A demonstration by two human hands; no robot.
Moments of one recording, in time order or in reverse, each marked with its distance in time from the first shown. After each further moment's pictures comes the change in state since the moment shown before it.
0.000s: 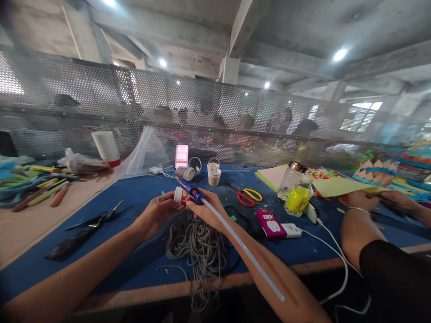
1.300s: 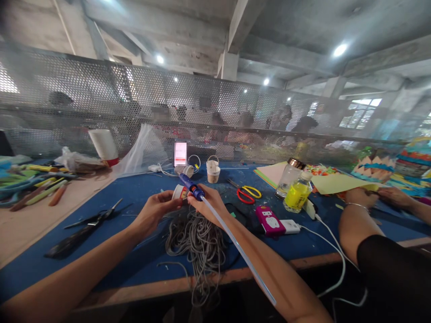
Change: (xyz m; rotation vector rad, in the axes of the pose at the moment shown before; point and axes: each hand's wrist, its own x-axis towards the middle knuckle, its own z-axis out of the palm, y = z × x) left_hand -0.008 0.006 0.006 0.249 0.061 0.065; right_hand 0.004 0.010 -0.003 -0.087 0.066 0.032
